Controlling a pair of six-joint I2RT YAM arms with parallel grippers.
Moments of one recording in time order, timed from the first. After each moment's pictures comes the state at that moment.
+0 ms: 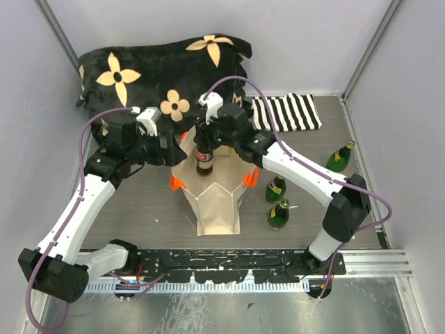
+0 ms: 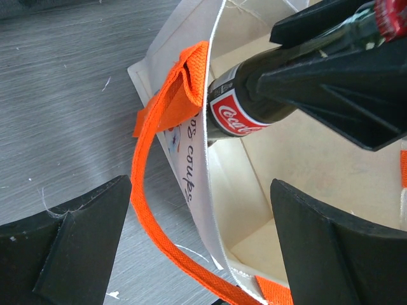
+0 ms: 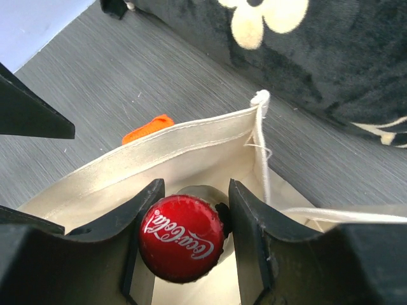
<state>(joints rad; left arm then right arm) -0.32 1.11 1.11 -0.57 0.34 -0.26 0.79 1.63 1.50 -0.26 -0.03 0.13</state>
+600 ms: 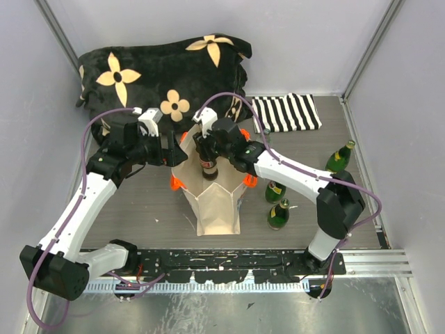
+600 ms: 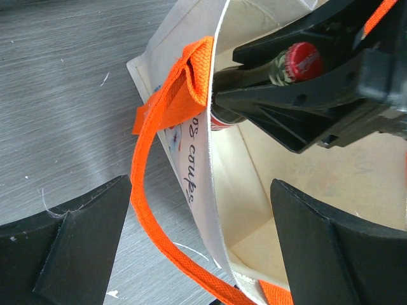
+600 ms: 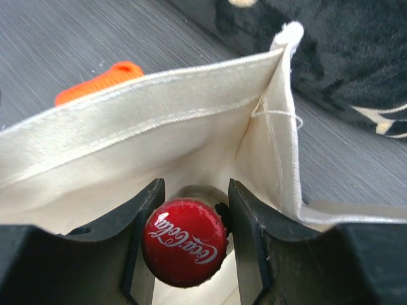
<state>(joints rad) -0.32 1.12 1.10 -0.57 0.35 -0.27 0.82 1.67 1.35 -0.11 0.05 0.02</state>
